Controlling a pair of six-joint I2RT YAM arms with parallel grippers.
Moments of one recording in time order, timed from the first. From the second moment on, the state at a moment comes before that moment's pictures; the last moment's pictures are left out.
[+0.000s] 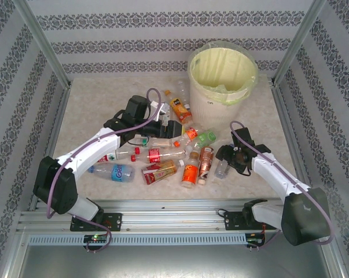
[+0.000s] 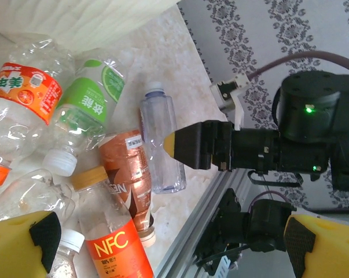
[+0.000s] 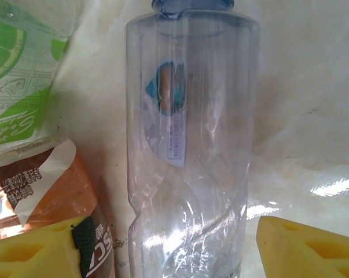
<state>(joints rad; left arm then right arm) -0.51 1.49 1.16 -0.30 0.72 -0.53 0.22 1.17 0.64 -0.64 -0.09 0.76</state>
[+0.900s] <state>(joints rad) -0.61 1.54 1.26 -0.50 0.64 -0.36 0.22 1.25 0.64 -0.59 -0.09 0.75</state>
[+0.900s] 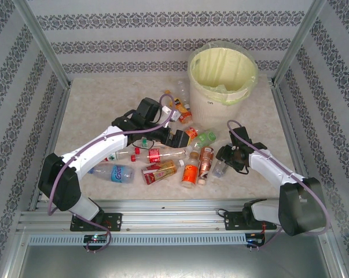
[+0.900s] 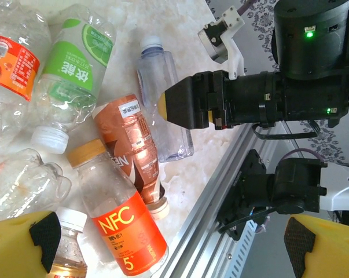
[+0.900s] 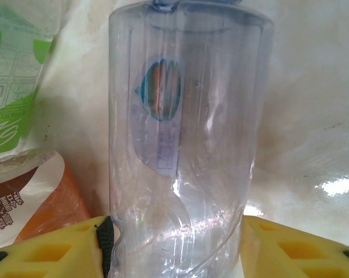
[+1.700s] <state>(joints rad) -0.61 1.43 1.25 -0.50 0.50 -0.30 0.23 0.92 0.72 -0.79 -0.05 0.68</state>
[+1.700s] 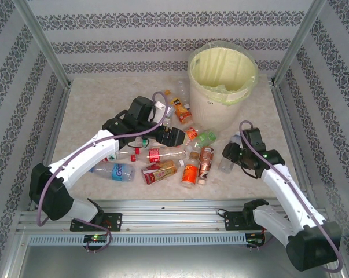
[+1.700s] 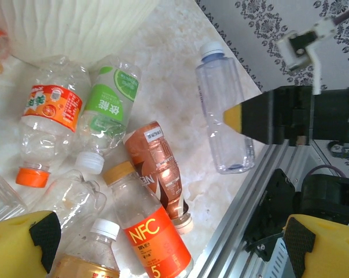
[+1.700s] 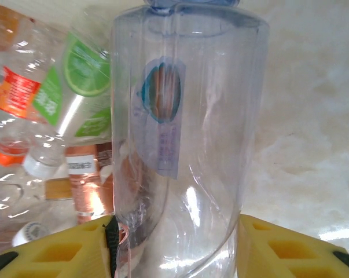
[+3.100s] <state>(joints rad) -0.60 1.27 1.14 -0.44 0.40 -0.24 0.25 1.28 1.70 -0.92 0.13 0.39</state>
